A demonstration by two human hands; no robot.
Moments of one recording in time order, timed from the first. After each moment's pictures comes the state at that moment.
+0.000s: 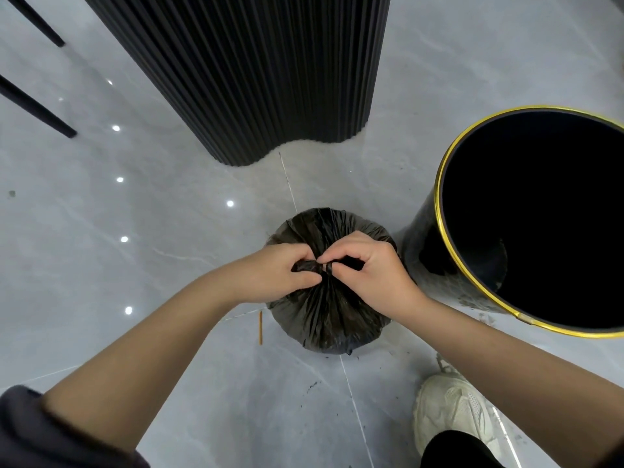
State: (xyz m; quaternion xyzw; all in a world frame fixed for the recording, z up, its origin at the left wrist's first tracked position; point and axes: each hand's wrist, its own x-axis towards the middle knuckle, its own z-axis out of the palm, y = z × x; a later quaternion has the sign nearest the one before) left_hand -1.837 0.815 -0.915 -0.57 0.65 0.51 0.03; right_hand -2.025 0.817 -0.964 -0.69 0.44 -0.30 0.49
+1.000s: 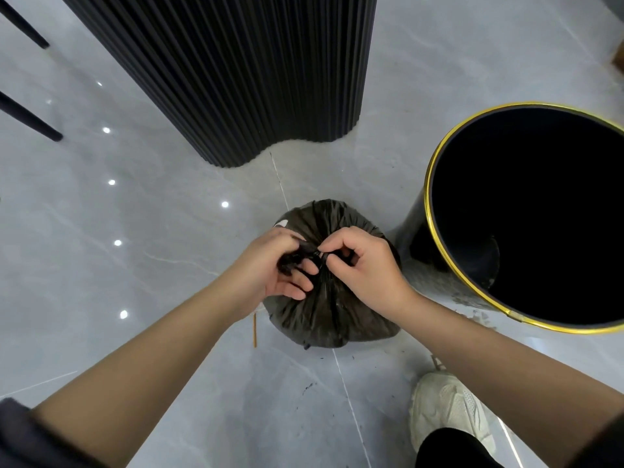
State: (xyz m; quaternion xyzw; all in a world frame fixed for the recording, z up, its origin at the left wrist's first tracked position) left_hand -1.852 0.823 -0.915 -0.62 0.26 0.69 -0.25; right_hand -2.023 0.814 -0.974 -0.67 0.46 -0.36 0.45
